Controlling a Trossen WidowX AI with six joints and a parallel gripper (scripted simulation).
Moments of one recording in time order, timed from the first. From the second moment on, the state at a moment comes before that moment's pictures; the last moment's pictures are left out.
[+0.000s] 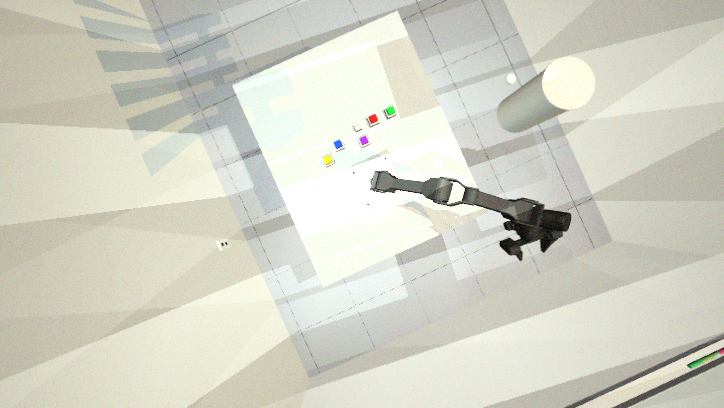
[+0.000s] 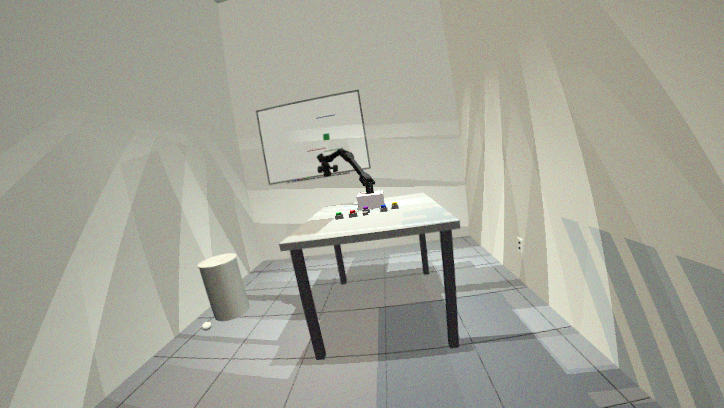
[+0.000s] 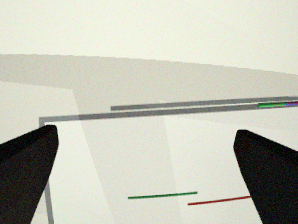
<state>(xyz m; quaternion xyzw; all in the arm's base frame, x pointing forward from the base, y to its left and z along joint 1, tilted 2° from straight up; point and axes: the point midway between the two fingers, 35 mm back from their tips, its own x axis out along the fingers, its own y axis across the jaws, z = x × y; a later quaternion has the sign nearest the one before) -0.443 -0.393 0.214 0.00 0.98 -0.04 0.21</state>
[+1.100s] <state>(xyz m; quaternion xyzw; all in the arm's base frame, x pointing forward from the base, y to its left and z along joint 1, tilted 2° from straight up) 0.061 -0.486 0.123 -0.21 0.77 -0.17 0.58</state>
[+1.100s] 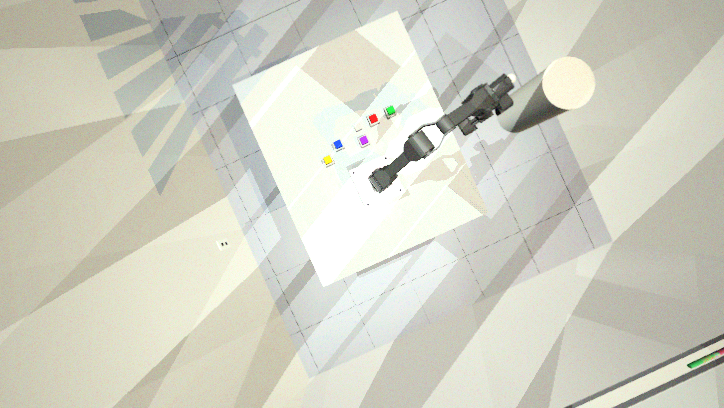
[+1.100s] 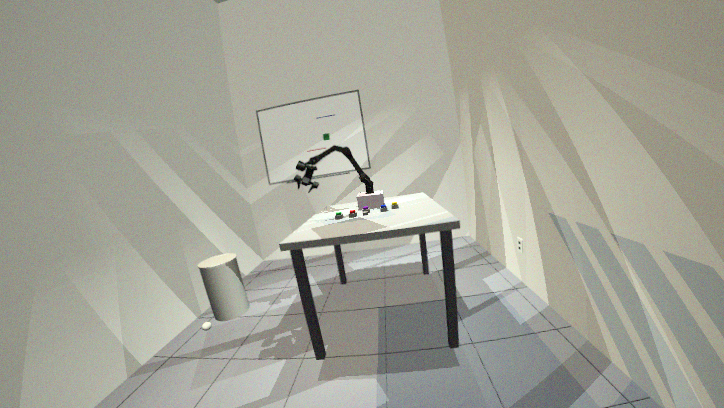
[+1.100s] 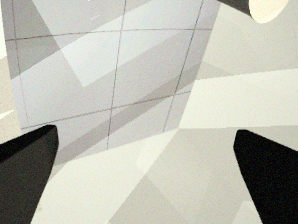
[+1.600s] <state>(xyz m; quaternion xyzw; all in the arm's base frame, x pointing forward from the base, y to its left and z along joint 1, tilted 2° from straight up) 0.271 -0.288 0.082 -0.11 0.68 -0.07 0.72</state>
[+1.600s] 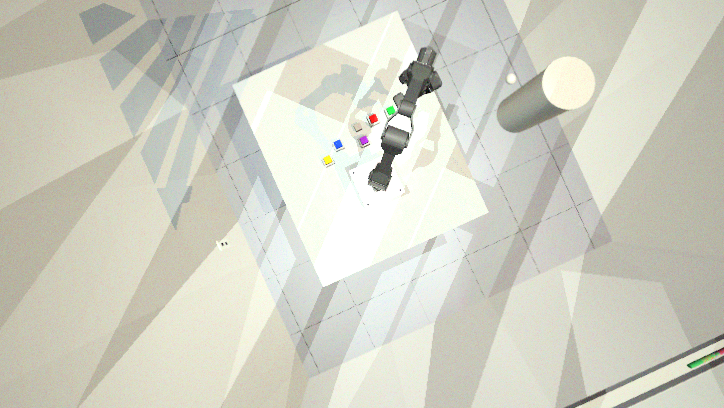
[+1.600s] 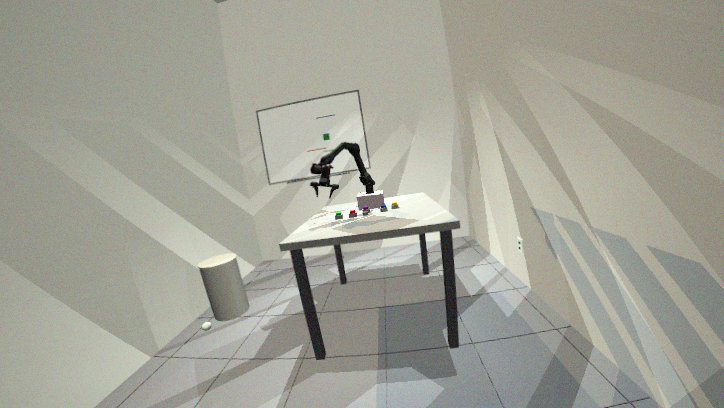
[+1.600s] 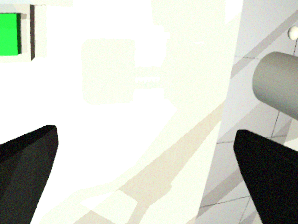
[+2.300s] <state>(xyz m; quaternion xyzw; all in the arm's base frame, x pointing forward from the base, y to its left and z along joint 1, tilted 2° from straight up) 0.302 -0.110 0.010 0.00 0.70 0.02 0.72</state>
